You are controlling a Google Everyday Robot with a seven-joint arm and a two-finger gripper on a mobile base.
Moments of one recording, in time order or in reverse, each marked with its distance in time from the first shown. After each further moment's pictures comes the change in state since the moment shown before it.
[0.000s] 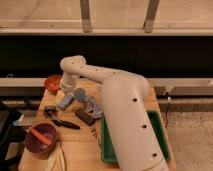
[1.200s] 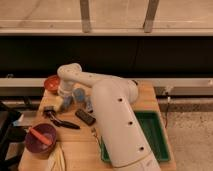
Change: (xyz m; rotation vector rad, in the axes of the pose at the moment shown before) arm 0.000 -0.003 0.060 -0.018 0.037 -0.023
